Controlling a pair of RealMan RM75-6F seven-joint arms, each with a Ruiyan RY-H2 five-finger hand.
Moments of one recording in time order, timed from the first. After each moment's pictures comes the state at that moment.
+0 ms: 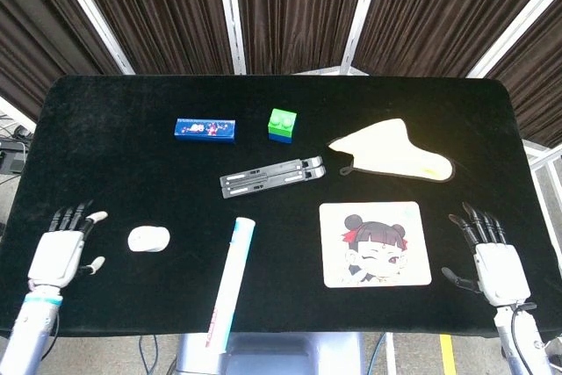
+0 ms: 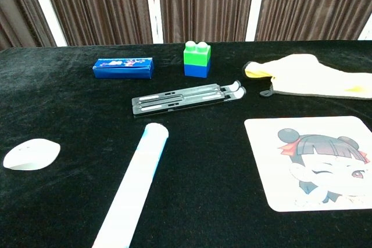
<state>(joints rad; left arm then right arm) -0.19 -1.35 -0.04 -1.52 1.36 1.28 0.24 0.12 -1.20 0.04 -1.60 -1.52 1.43 0.03</state>
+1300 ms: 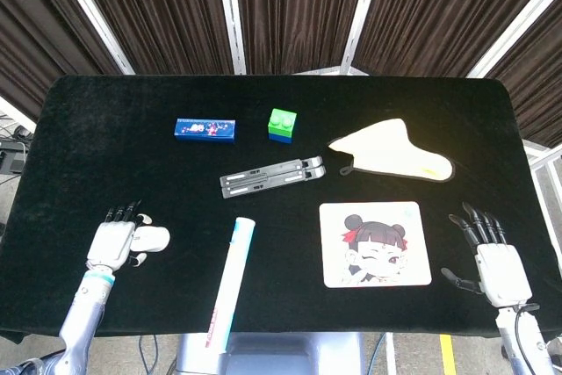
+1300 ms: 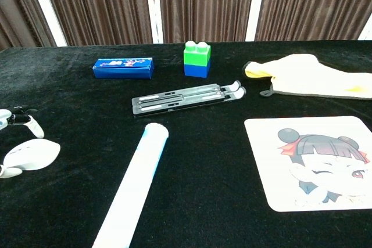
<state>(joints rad) -0.35 -1.51 -0.10 -1.53 1.08 1.10 0.48 0.11 -1.18 0.04 -1.61 -1.54 1.44 0.08</state>
